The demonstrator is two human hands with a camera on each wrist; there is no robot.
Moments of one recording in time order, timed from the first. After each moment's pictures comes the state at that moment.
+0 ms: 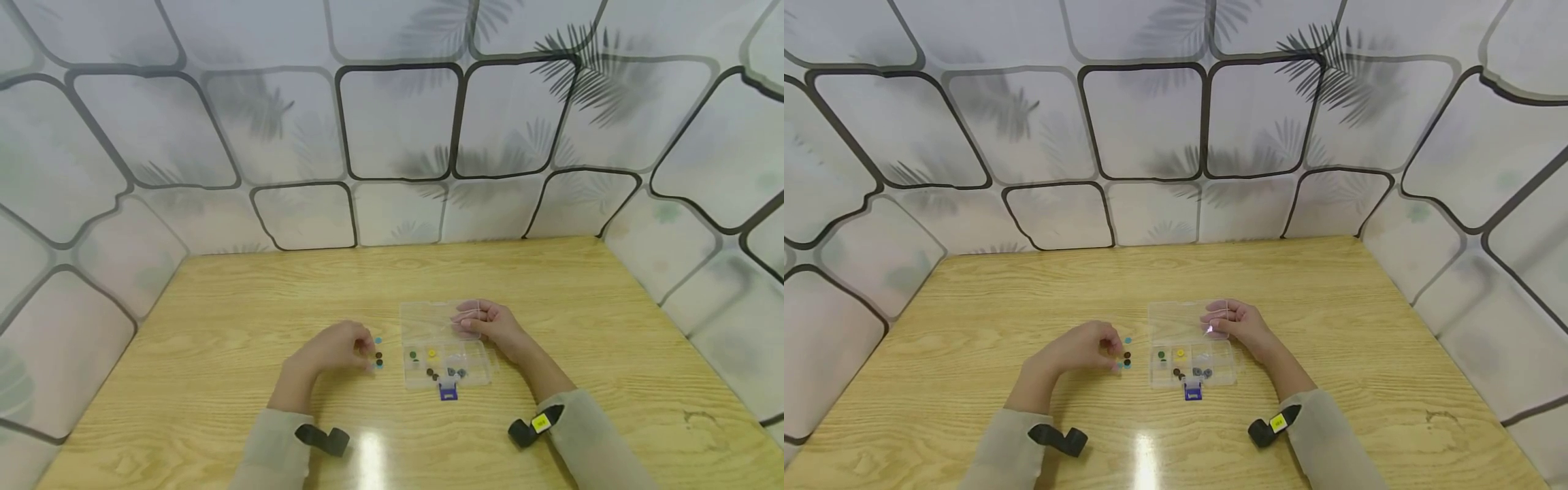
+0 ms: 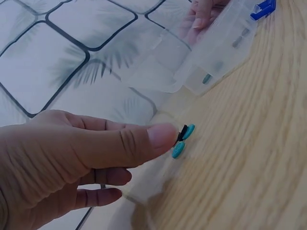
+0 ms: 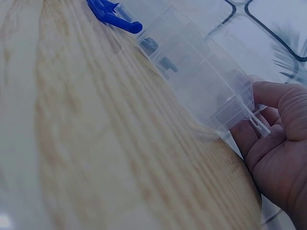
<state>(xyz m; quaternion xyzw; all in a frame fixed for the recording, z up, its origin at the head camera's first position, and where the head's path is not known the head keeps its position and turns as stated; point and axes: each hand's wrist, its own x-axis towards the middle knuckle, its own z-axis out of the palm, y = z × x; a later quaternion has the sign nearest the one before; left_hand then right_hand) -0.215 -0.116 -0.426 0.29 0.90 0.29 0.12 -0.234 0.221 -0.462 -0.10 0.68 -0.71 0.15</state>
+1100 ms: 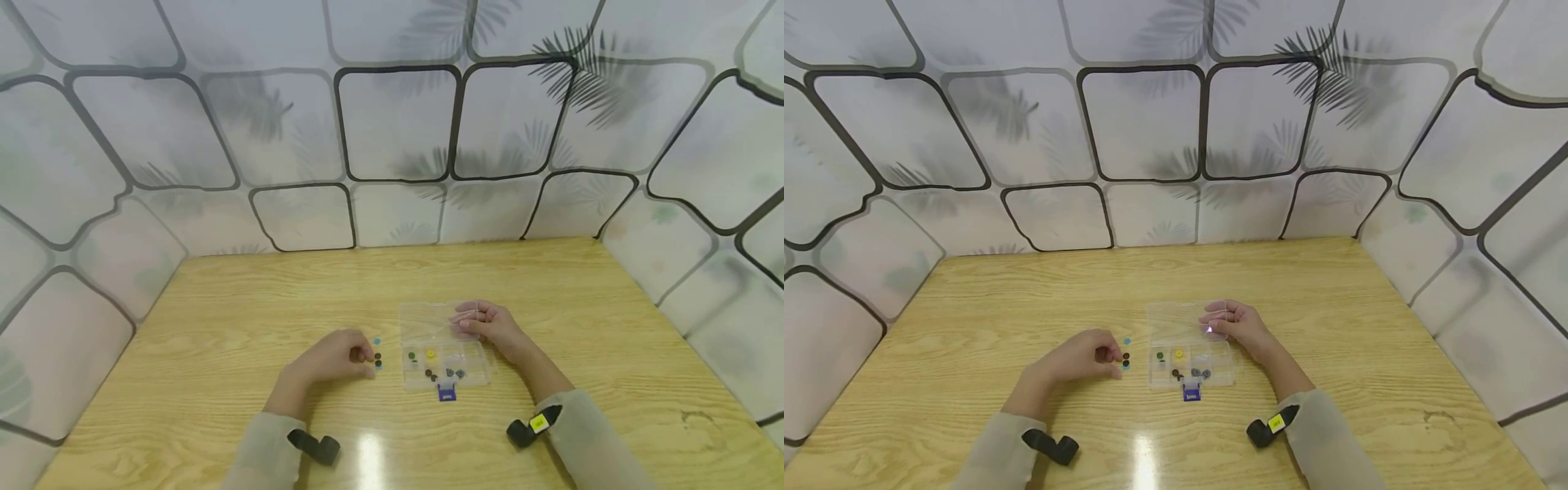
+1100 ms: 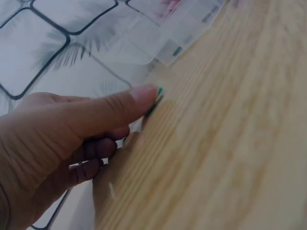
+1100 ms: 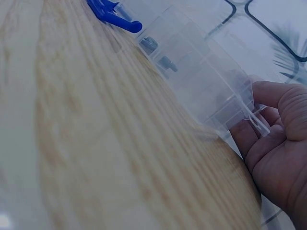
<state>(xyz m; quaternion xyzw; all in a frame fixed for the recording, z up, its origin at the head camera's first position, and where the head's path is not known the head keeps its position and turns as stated) -0.211 -0.124 -0.444 0.32 0.89 0.30 0.11 -0.234 0.221 -0.462 -0.11 0.68 -0.71 0.14</state>
